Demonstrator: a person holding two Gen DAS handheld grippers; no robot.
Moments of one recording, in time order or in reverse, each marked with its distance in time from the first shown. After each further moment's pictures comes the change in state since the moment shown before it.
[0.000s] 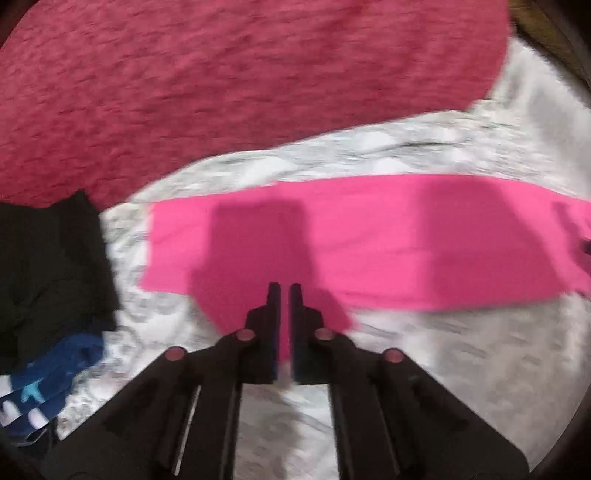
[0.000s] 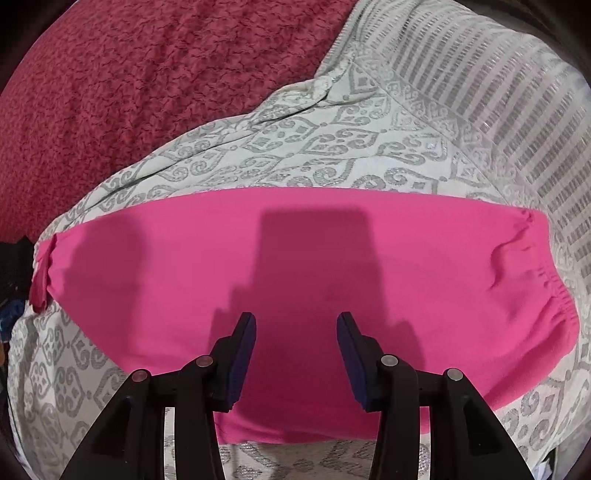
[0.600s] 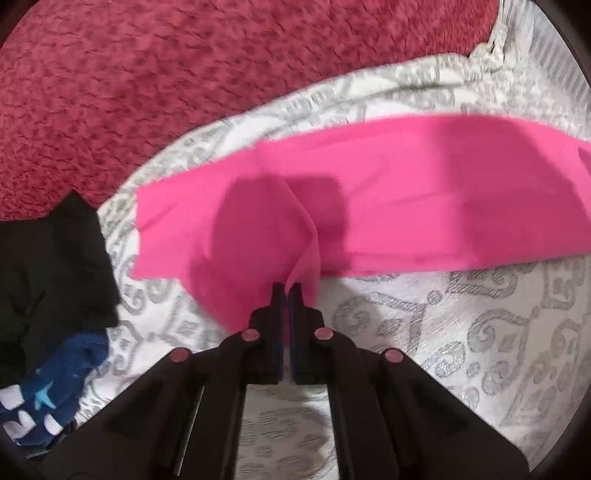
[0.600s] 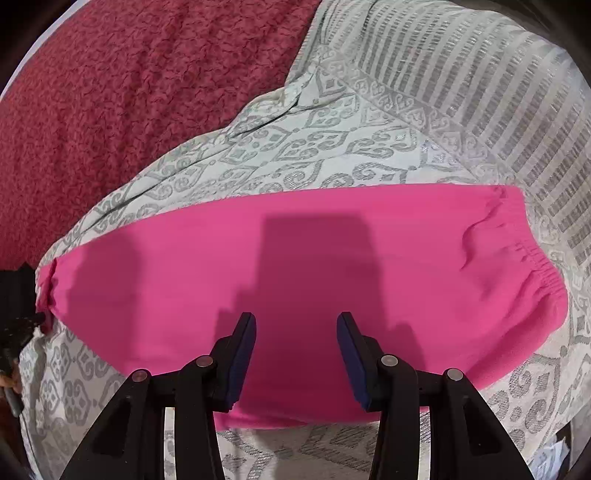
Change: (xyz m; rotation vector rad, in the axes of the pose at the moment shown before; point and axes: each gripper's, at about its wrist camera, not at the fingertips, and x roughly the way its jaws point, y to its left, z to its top) left arm 0.027 -0.001 -0.002 0.093 0.079 0.133; right arm -0.011 -0.022 -0.006 0.092 -0.025 0.000
